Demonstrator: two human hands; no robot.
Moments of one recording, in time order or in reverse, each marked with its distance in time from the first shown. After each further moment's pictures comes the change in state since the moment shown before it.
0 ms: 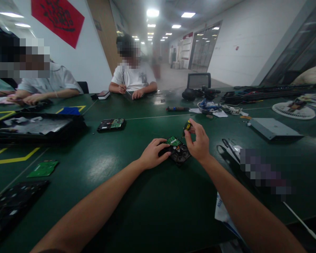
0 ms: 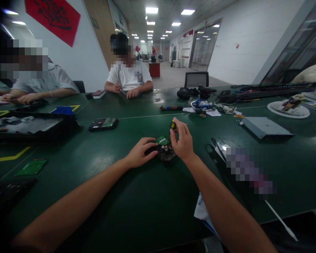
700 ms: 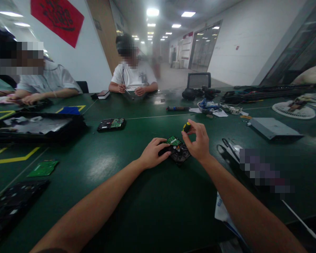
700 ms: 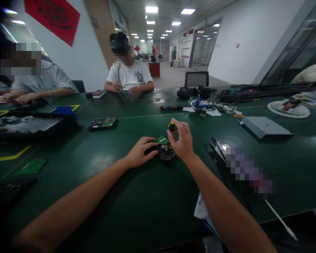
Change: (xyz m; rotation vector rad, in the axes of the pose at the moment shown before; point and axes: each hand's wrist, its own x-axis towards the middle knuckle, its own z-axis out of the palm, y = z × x) left_hand 0.001 0.001 -0.001 0.012 -0.006 -0.006; right_hand 0.000 0.000 -0.001 0.041 -0.013 0.006
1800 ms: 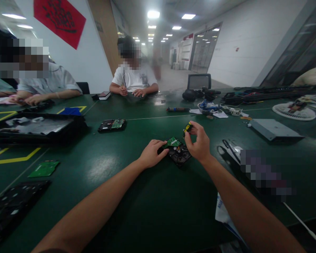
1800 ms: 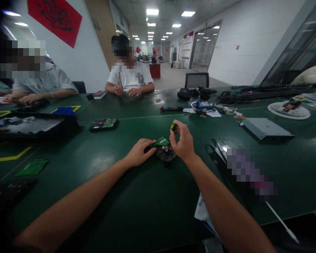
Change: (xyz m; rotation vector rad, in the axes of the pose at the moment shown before) left_hand 0.002 -0.001 -0.001 -0.027 -0.020 -0.205; right_hand -0.001 0.005 0.003 -0.008 0.009 0.023
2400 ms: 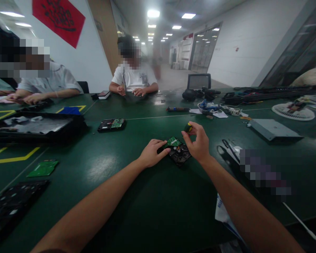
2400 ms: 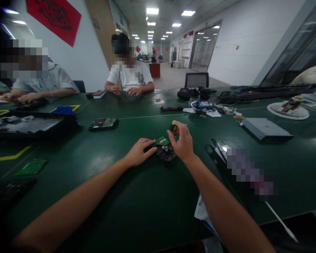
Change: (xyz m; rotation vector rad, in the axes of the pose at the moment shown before) left_hand 0.000 0.000 -0.001 -0.022 -0.008 -0.013; right_hand -0.002 0.001 0.003 -0.013 0.009 0.009
